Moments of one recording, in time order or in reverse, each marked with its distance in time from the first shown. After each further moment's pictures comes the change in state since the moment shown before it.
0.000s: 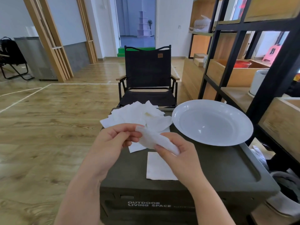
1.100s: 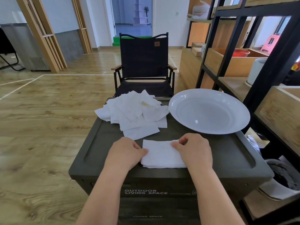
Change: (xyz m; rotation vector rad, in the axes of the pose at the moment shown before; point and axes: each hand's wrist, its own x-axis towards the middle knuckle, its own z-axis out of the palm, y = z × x) left_hand 0.010 -0.053 0.045 0.819 -0.037 -0.367; right_hand 0.007 0.038 -0.028 -0.774 0.267 0.405
